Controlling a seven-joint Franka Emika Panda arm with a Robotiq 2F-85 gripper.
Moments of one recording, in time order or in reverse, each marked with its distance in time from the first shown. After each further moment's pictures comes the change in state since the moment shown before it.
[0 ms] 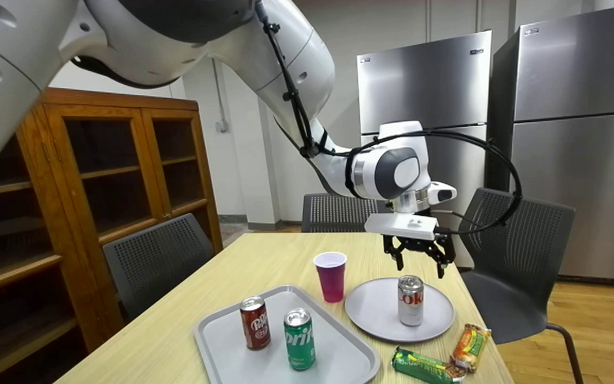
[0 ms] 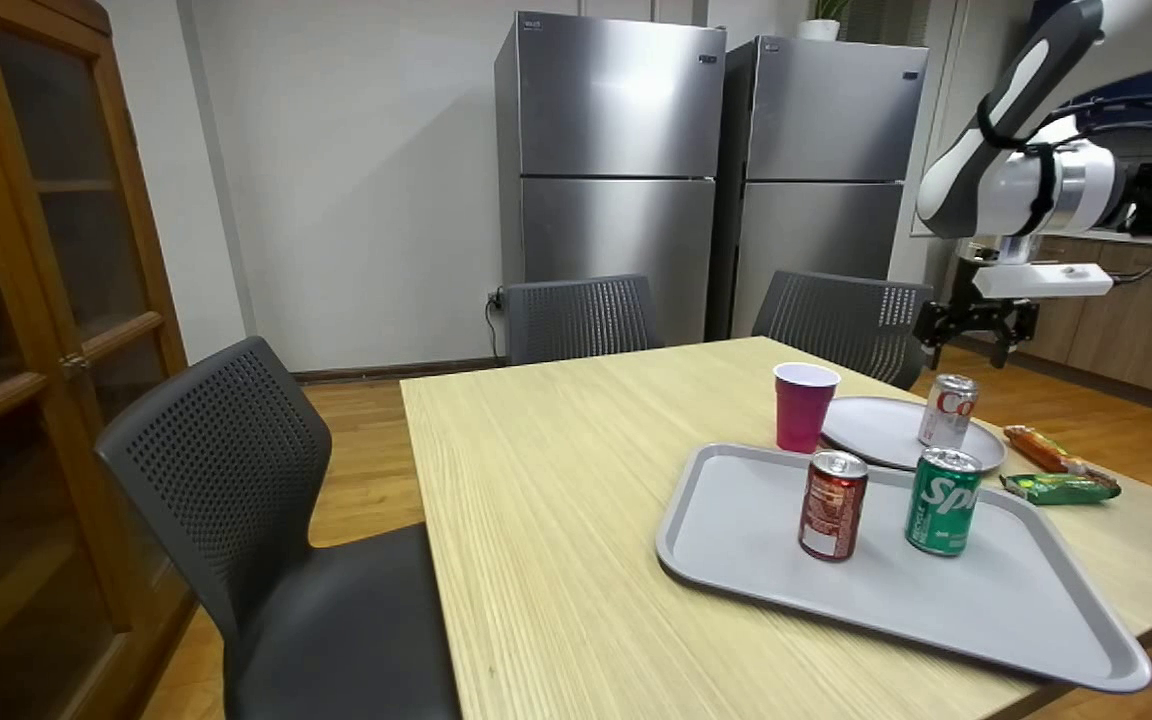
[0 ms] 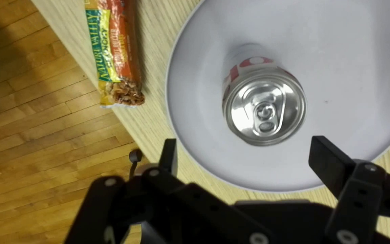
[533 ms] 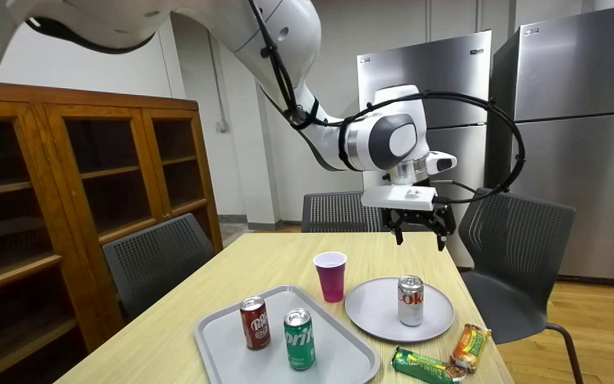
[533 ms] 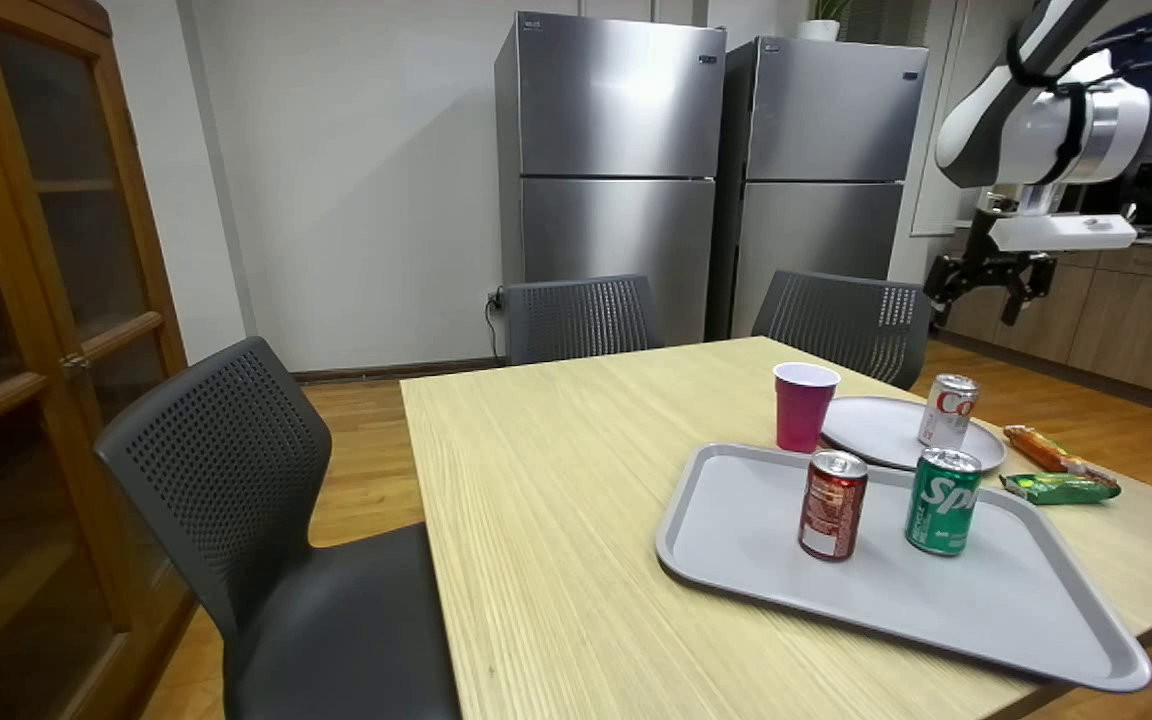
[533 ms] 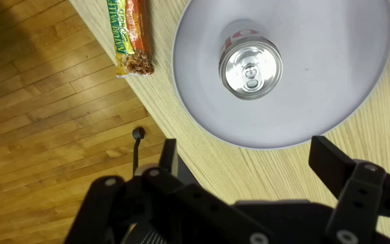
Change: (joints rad) arm 0.003 -0.141 -0.001 -0.074 0.001 0.004 0.000
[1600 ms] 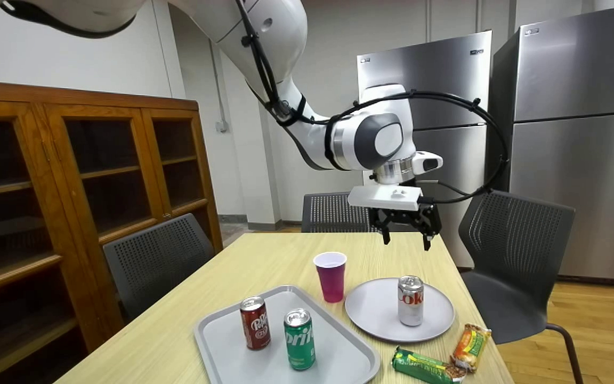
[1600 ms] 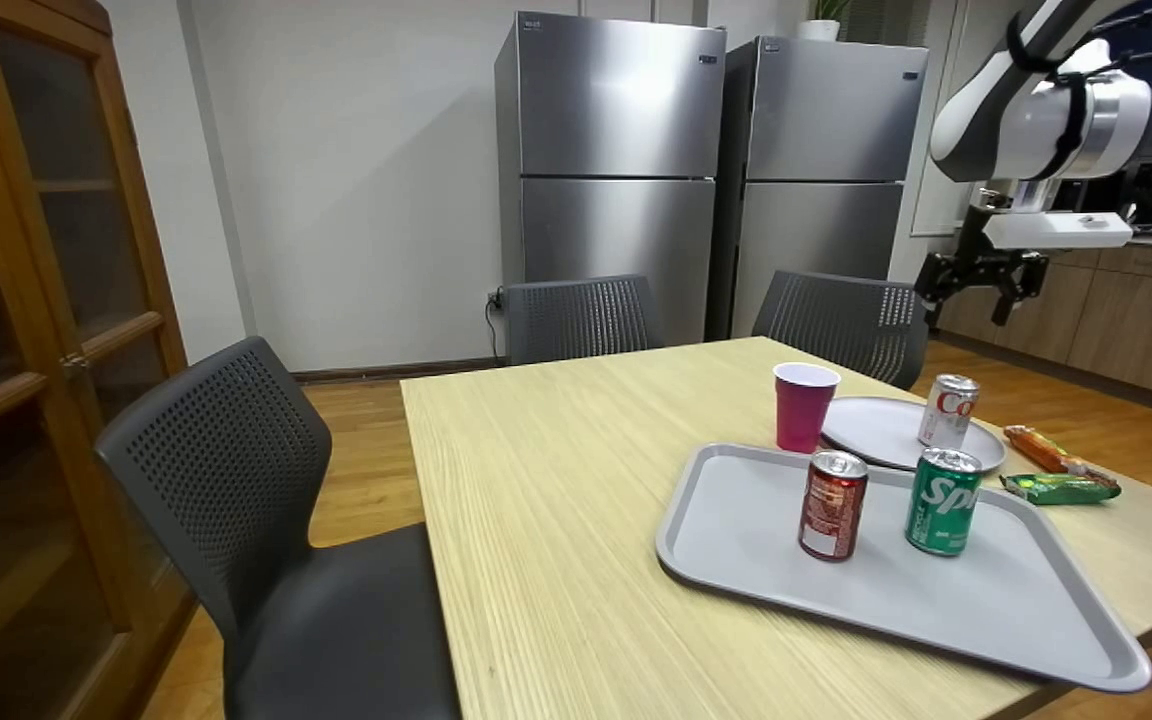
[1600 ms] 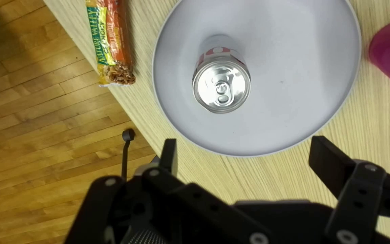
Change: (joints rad) arm 0.018 -0.056 0.014 -0.083 0.000 0.025 -0.001
